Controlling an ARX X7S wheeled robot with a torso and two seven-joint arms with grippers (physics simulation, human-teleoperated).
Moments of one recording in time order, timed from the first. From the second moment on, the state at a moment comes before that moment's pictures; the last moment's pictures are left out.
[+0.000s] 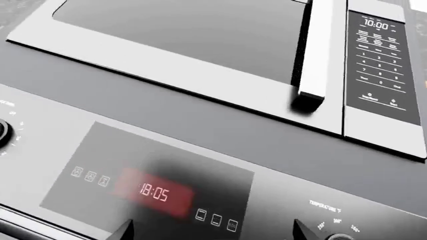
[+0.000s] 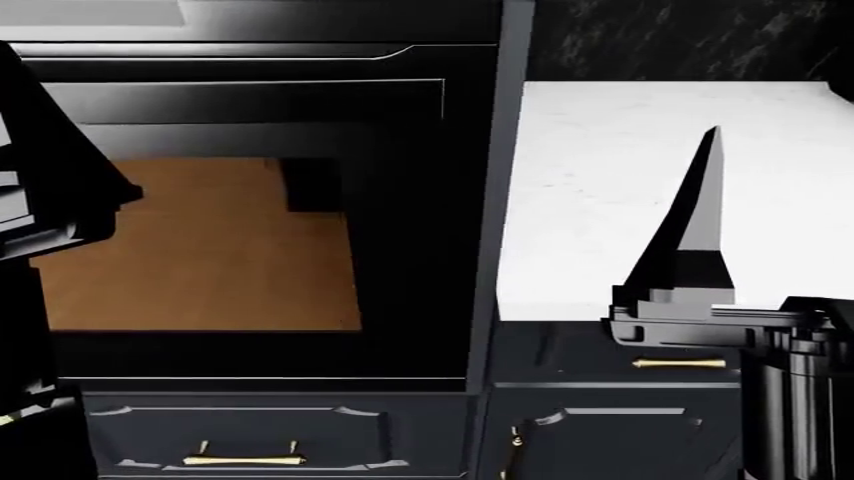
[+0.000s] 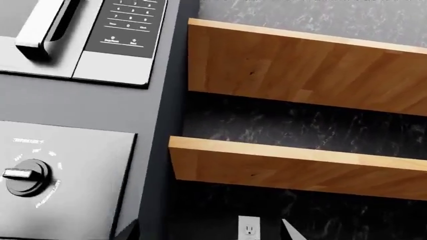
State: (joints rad) left arm -0.34 -0.26 -0.16 0.83 -0.57 -0.26 -0.36; right arm 0.26 0.67 -0.24 -1.03 0.32 0.33 0.70
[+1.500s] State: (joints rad) left arm -0.31 -0.30 -0.14 0.84 -0.61 -0.18 -0.34; right arm 0.27 0.73 -0.31 -1.01 0.36 0.28 0.77
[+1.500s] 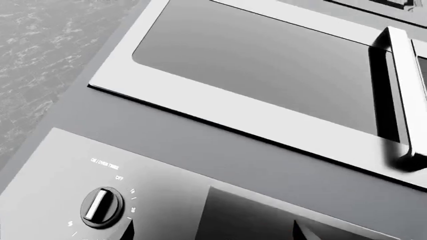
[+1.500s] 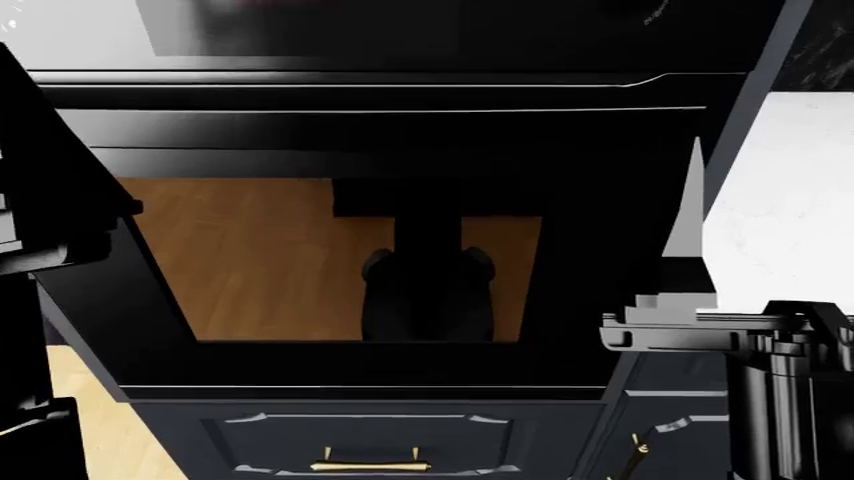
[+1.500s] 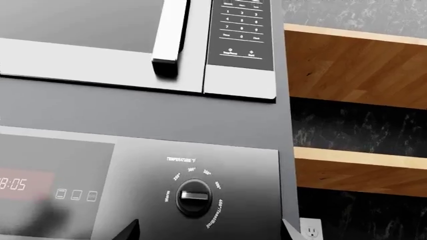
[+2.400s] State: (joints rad) left arm -0.31 -0.34 -0.14 0.86 -0.65 -0.19 -0.37; right arm 0.29 0.76 -0.35 -1.01 0.35 0.28 0.79
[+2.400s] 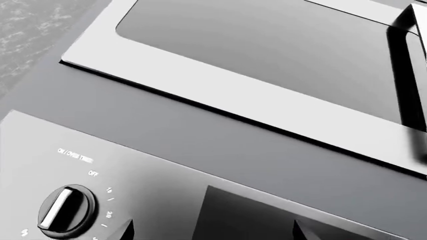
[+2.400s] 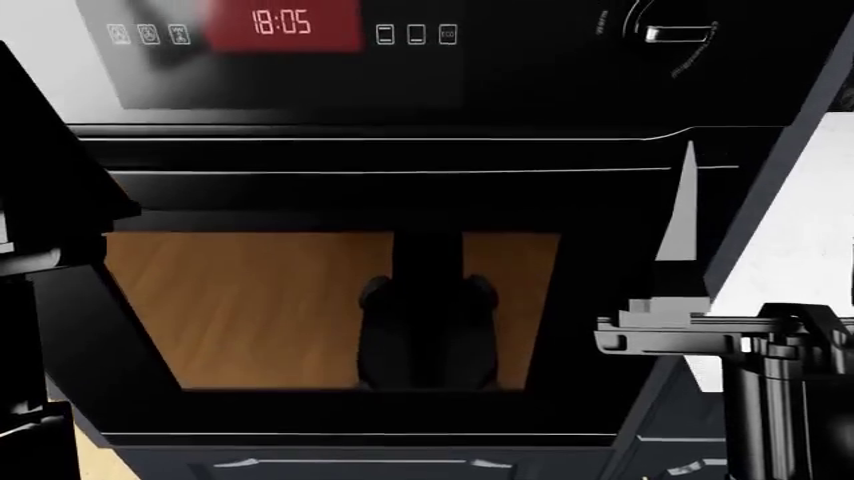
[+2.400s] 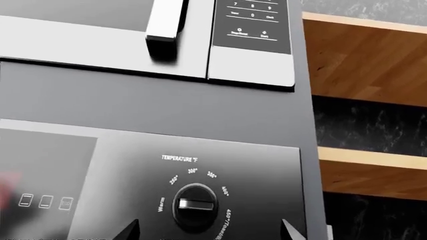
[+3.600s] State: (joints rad) left arm -0.32 -0.38 -0.14 0.88 -0.70 -0.21 -0.43; right arm 1.63 0.95 -0.99 -0.98 1.34 1.17 1.21
